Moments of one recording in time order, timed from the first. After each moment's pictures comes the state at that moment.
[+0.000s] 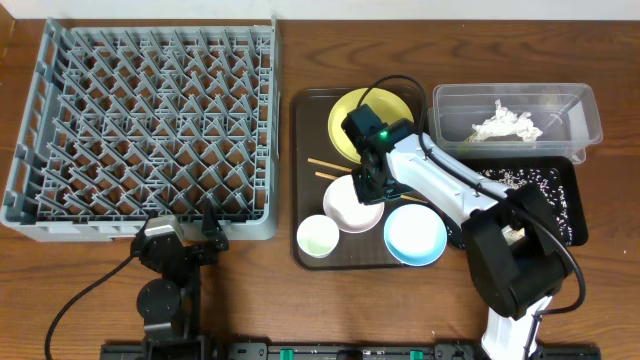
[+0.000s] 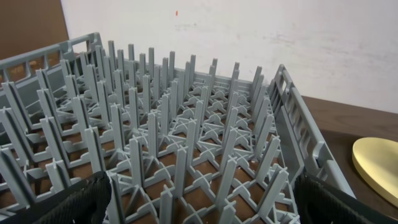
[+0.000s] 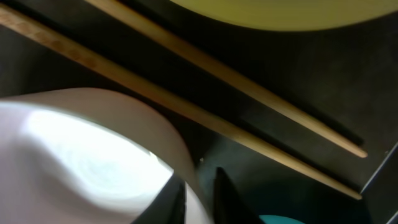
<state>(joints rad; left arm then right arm) 0.10 0.02 0.03 -0.13 -0.03 -0.14 0.57 1.99 1.39 -0.94 0.02 0.36</state>
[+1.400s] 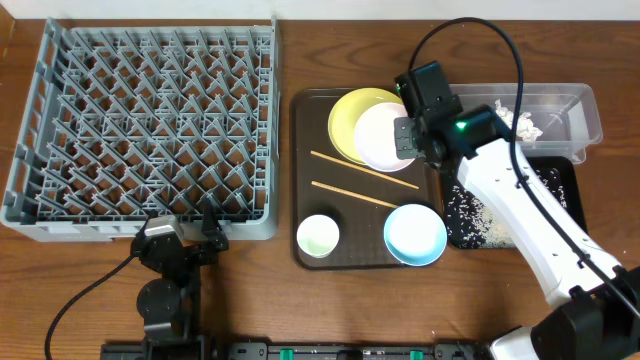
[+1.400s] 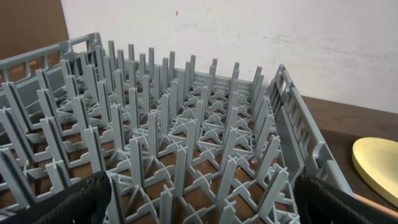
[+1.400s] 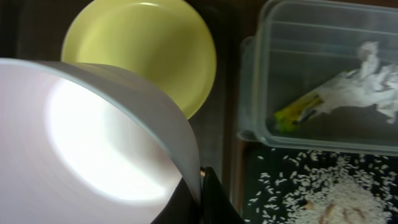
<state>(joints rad) 0.10 0.02 0.03 -0.13 -0.03 -0.14 0.45 1.64 1.44 -0.90 0.25 0.32</state>
